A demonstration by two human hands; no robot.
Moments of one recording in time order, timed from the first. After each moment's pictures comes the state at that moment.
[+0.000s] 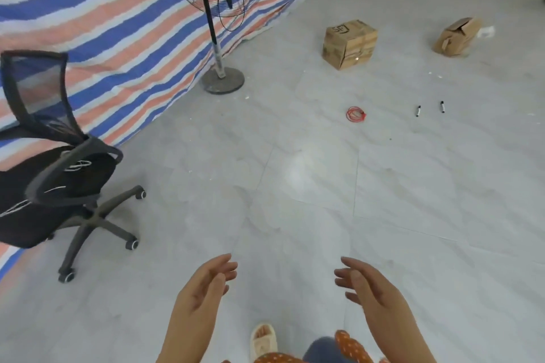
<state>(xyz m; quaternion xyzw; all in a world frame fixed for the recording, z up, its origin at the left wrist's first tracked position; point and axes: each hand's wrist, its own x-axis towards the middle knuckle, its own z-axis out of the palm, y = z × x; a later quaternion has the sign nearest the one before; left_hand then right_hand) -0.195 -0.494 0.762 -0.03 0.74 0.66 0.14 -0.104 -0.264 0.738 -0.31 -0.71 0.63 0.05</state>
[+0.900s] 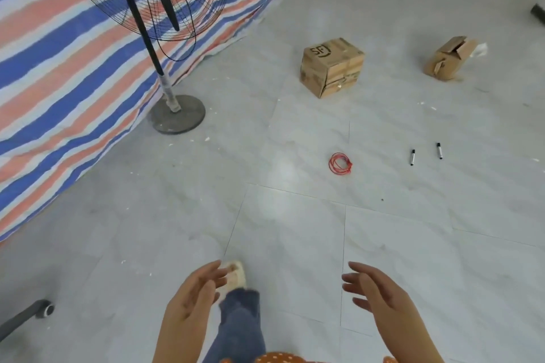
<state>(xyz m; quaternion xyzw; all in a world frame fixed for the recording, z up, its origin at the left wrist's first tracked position) -0.680 -0.169 0.733 -0.04 0.74 0.65 0.17 -0.569 0.078 0.730 -0.38 -0.70 0.61 0.04</state>
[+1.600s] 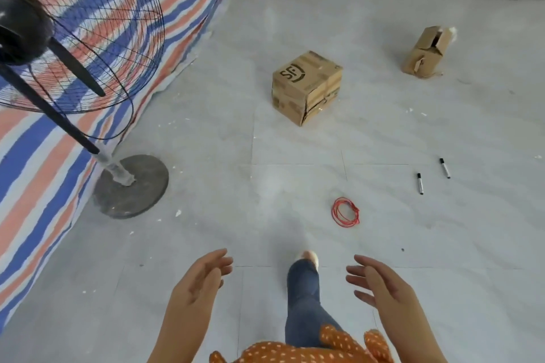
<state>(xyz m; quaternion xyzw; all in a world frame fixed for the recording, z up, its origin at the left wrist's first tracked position) -1.161 0.035 0.740 0.05 0.77 0.59 0.26 -0.996 0.246 0.723 -0.47 -0.60 0.63 0.13</state>
